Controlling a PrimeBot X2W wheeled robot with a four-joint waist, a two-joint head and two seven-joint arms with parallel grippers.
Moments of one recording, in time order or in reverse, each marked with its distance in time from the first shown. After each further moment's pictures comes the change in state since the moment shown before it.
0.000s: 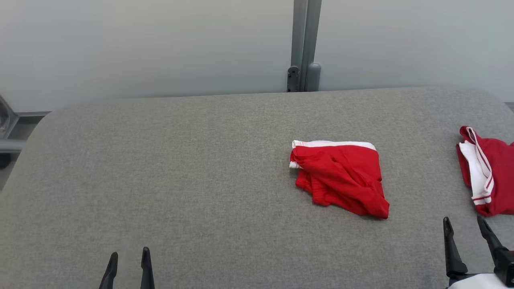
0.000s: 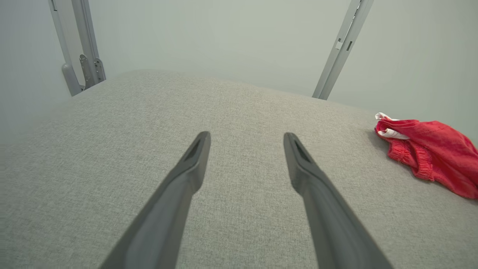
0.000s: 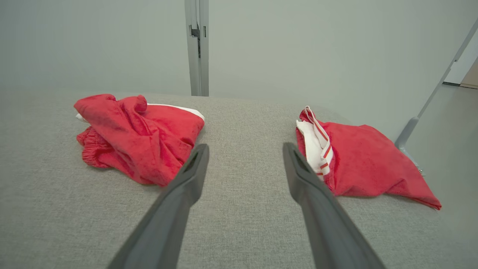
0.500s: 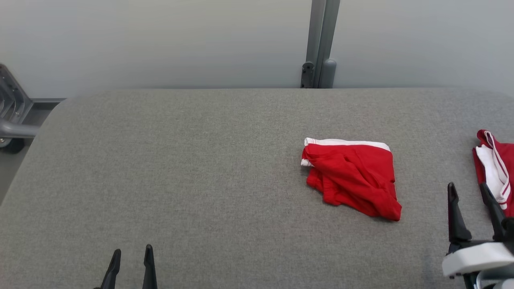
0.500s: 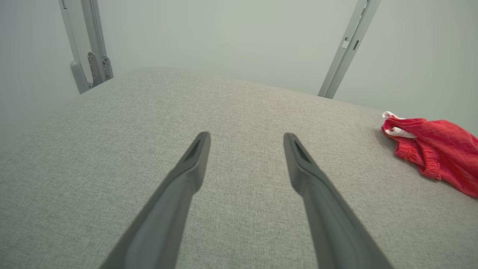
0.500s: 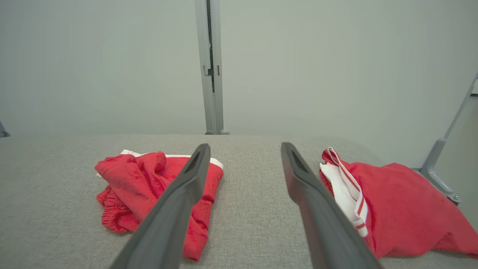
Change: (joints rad) left arm -0.007 0.000 0.003 0.003 0.011 -0.030 0.000; right arm -0.093 0.013 -0.004 -0.034 0.068 0.000 0.000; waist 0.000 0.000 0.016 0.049
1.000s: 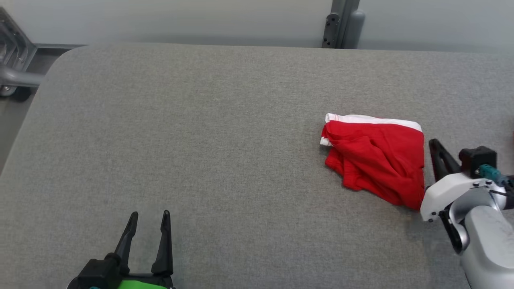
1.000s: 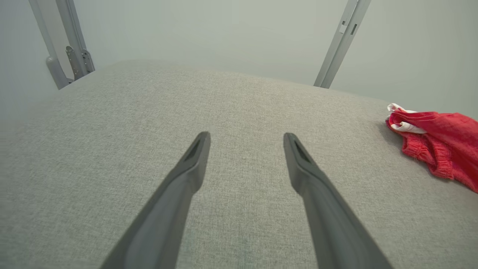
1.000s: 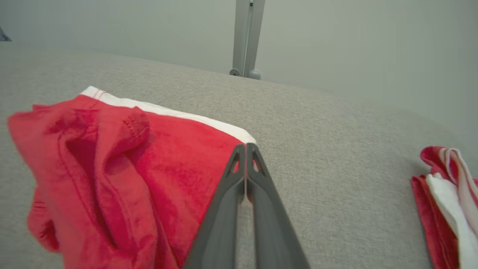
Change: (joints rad) left arm -0.140 0.000 -0.061 0.019 0.019 -0.024 0.000; right arm -0.467 -0.156 0.226 0.515 0.021 0.000 0.071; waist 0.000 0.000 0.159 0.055
